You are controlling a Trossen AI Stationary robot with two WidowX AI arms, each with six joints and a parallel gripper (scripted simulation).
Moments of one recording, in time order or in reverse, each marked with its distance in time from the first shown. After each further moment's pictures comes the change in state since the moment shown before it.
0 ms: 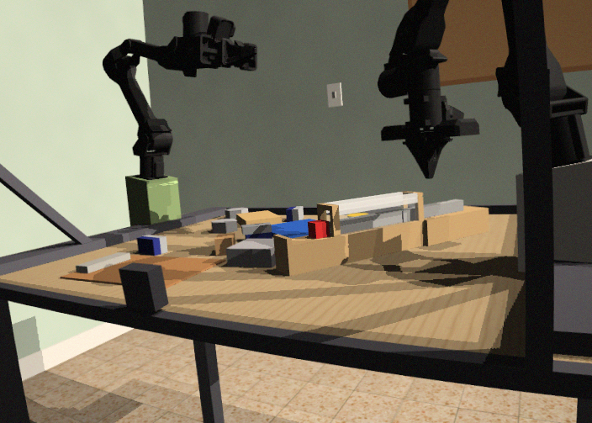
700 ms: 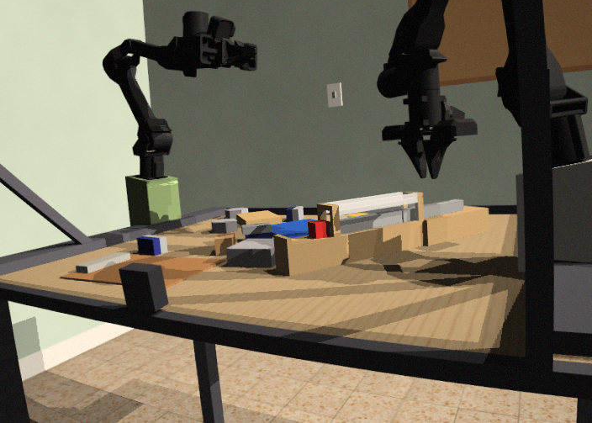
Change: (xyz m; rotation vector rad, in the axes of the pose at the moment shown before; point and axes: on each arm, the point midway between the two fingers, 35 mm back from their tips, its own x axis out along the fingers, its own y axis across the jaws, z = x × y) left arm 0.000 0.000 0.000 0.000 0.000 0.000; right arm 0.000 0.000 -0.001 0.059 0.000 0.001
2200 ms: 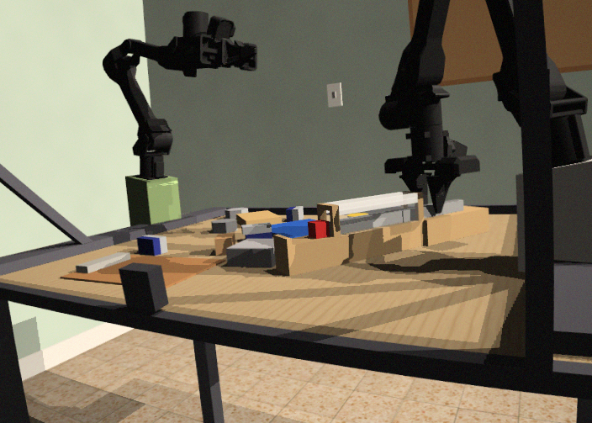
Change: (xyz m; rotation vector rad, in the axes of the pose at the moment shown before) left arm 0.000 0.000 0.000 0.000 0.000 0.000; right arm 0.062 -0.003 -0.001 -0.001 0.003 -0.013
